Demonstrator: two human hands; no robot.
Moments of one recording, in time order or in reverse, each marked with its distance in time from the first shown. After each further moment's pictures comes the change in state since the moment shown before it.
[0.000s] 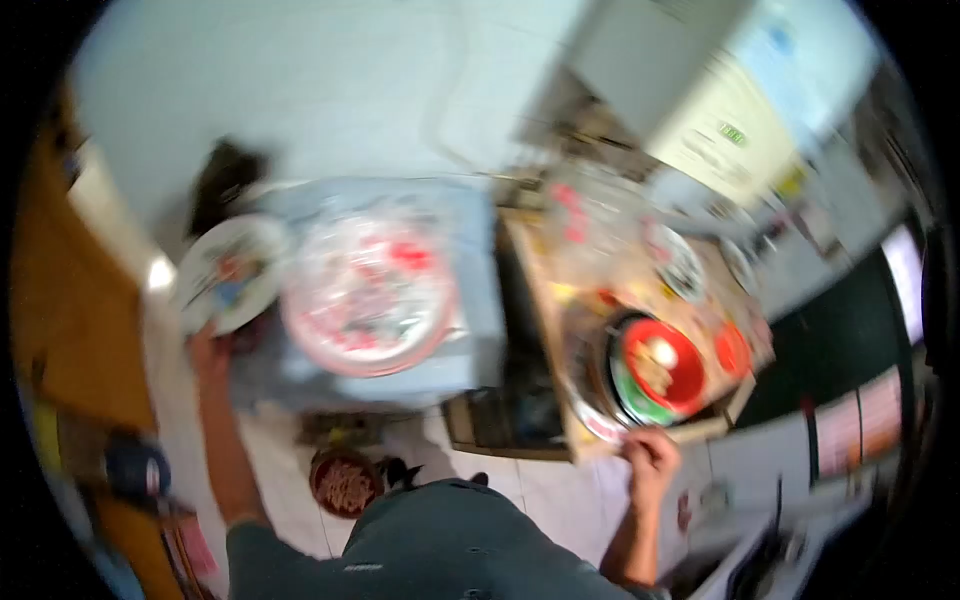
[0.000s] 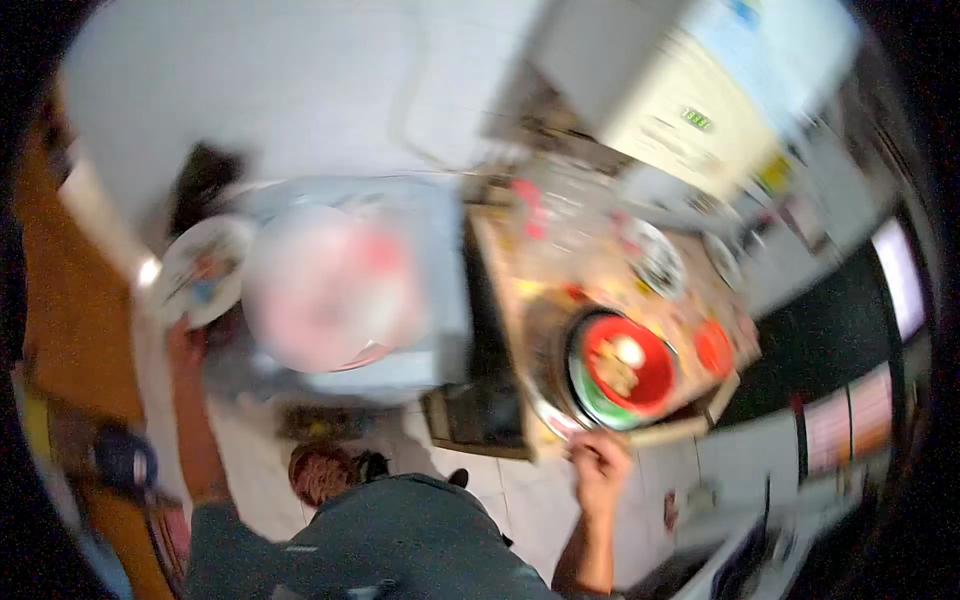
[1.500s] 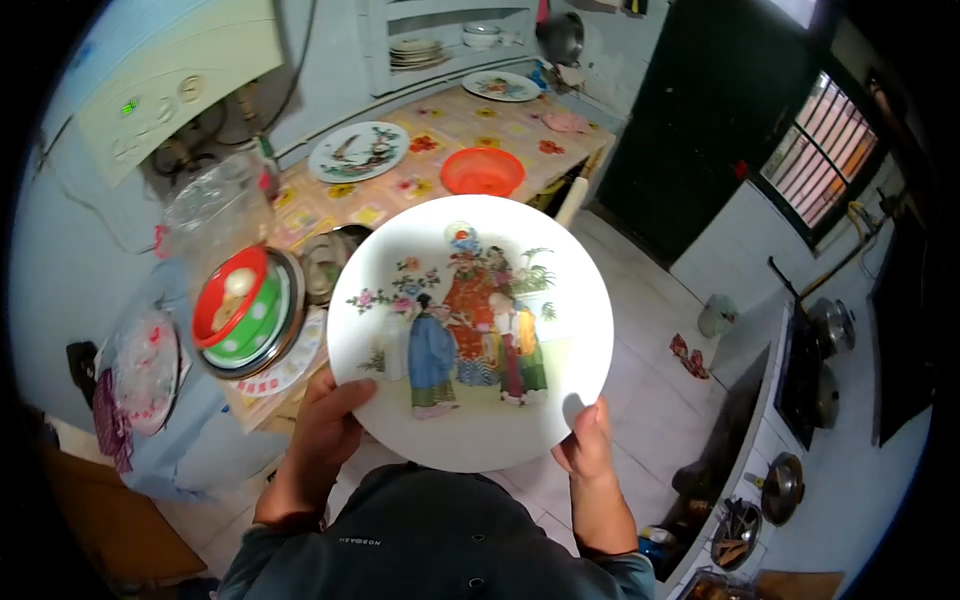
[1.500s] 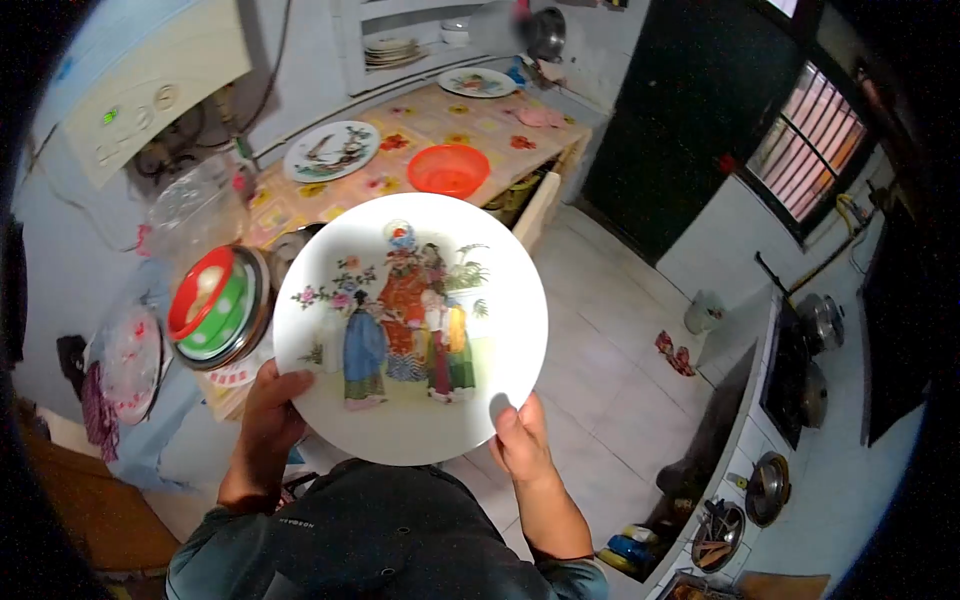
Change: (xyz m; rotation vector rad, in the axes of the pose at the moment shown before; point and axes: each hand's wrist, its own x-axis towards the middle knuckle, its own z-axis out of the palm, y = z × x) left_hand -0.665 -0.359 0.562 0.367 -0.936 -0.790; right_hand -0.112 0.240 -0.442 0.979 0.225 0.170
